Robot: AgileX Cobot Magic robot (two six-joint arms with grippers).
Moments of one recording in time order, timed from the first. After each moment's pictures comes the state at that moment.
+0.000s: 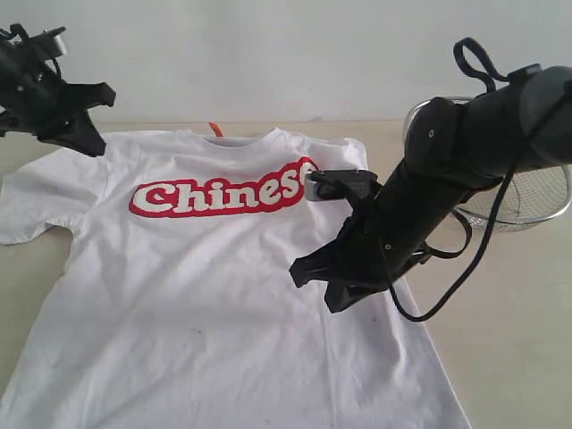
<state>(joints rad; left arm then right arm) 0.05 2.07 -1.66 -0.46 0.98 0.30 0.35 1.90 -1.09 0.53 0.66 -0.36</state>
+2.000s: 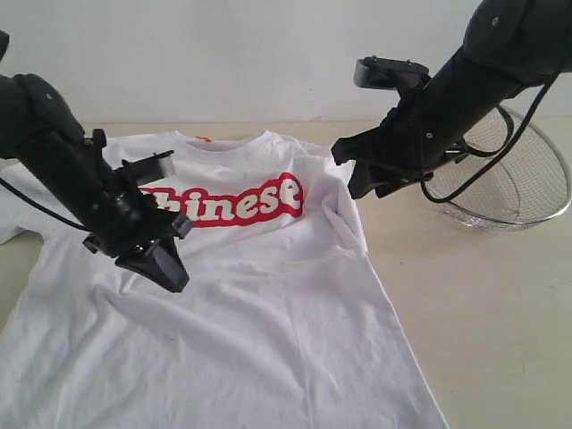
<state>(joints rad) -0.19 2.03 -1.24 -0.66 1.03 0.60 0.15 1.90 -1.36 0.47 0.76 -0.35</state>
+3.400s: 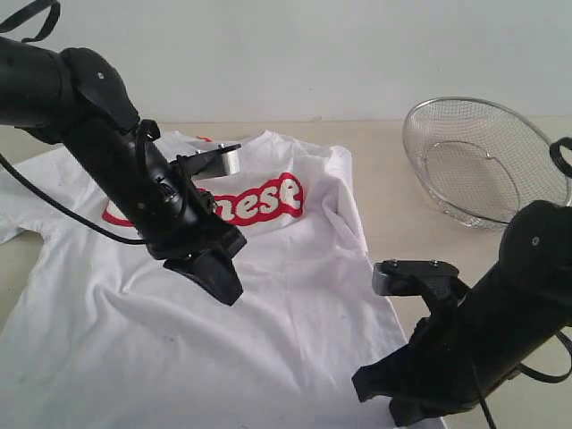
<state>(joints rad) -0.39 1.92 -1.24 -0.66 1.07 0.62 0.36 1.68 -0.60 0.68 0.50 -0.39</state>
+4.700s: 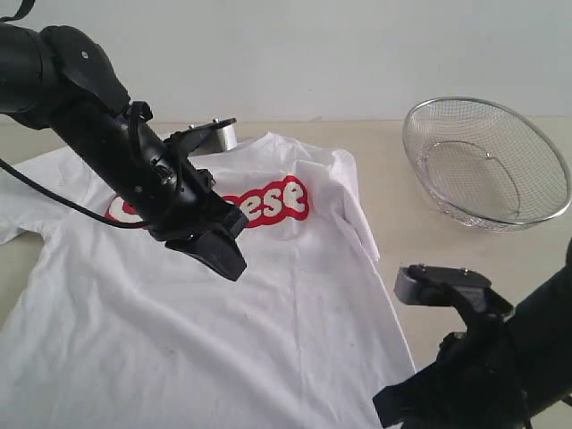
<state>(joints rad) -0.39 1.87 -1.24 -0.67 1.00 0.62 0.36 1.45 -0.50 0.74 0.62 -0.39</state>
